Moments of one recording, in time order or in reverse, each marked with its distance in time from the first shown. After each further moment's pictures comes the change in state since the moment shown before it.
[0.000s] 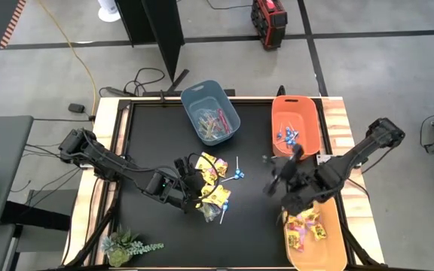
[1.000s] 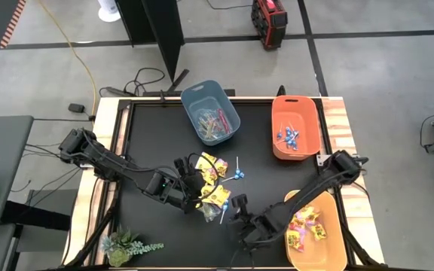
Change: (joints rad) left arm 0.000 0.000 0.000 -0.008 0.000 0.000; right arm 0.024 0.633 0.323 0.254 -0.660 -0.643
